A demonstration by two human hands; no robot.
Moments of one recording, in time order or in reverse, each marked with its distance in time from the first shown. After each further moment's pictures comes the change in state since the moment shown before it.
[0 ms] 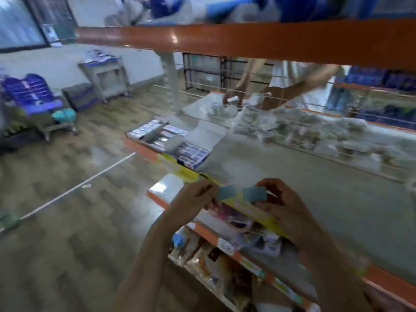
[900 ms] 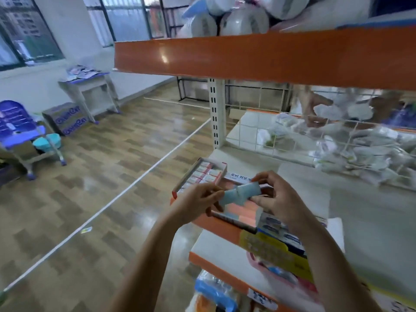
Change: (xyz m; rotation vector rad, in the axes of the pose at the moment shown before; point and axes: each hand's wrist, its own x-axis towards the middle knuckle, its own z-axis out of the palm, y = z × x) left_hand 0.207 -0.198 -0.291 0.093 -0.177 0.081; right_hand 0.309 0.025 0.235 -0.339 0.121 -0.013
